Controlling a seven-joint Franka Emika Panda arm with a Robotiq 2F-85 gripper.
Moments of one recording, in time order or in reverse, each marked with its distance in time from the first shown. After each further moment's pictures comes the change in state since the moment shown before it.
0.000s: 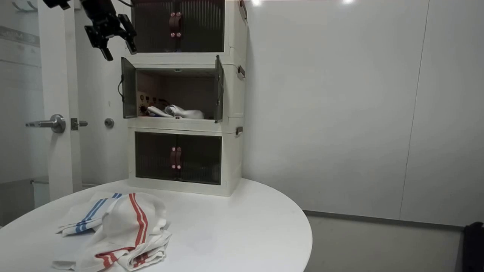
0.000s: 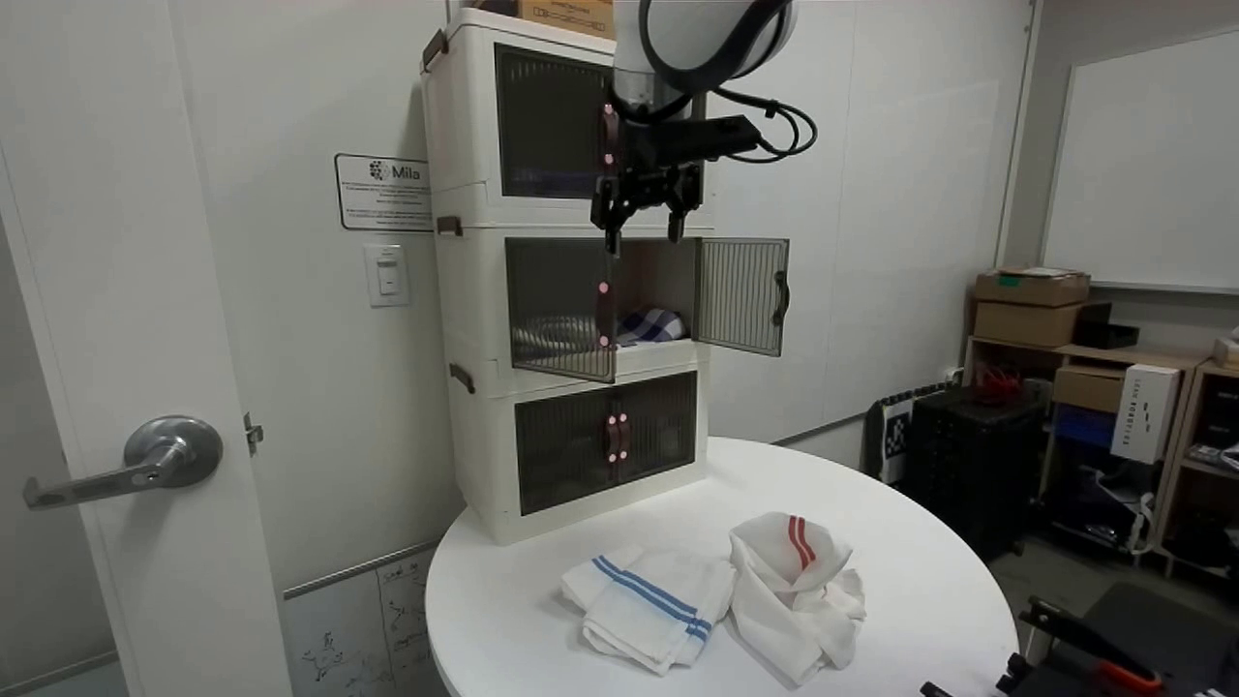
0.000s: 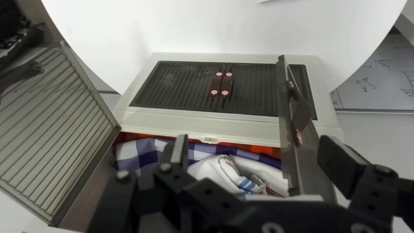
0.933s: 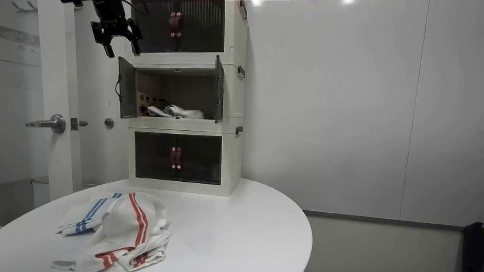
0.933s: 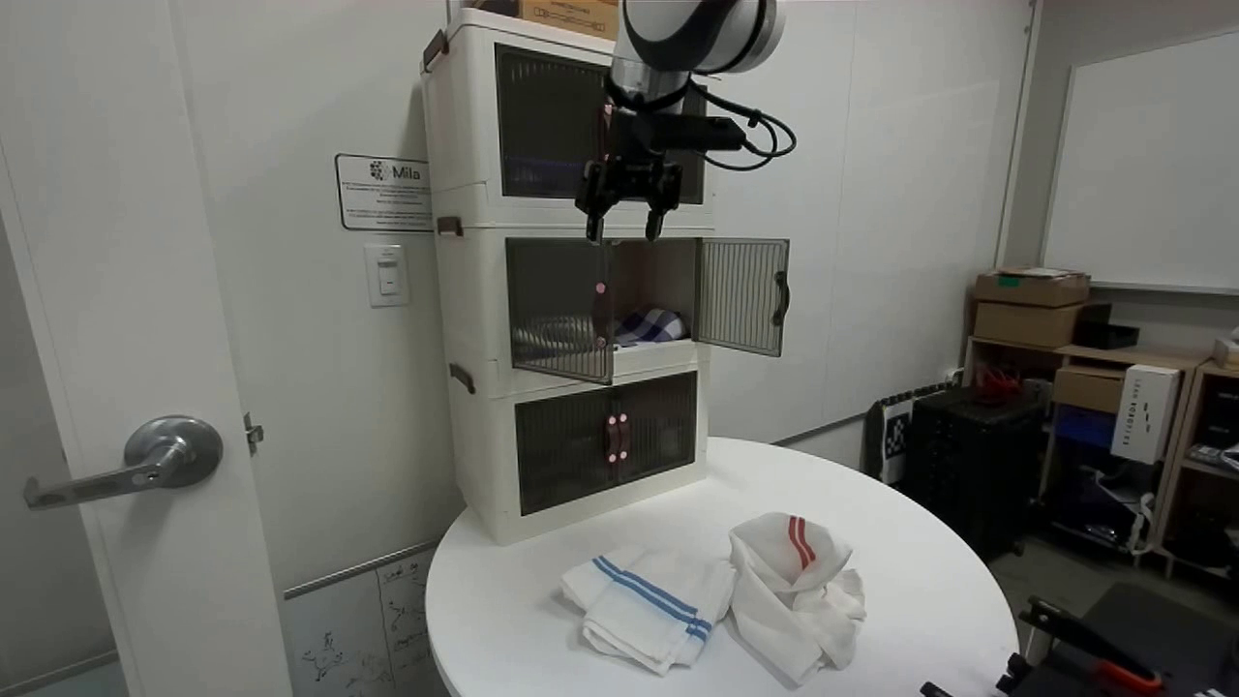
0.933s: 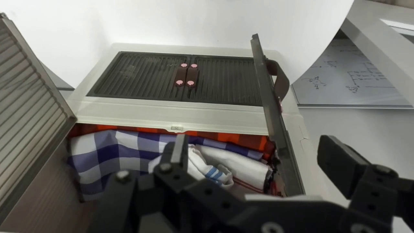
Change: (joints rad) arm -0.028 0.068 -0.006 0.104 0.208 0.017 -0.222
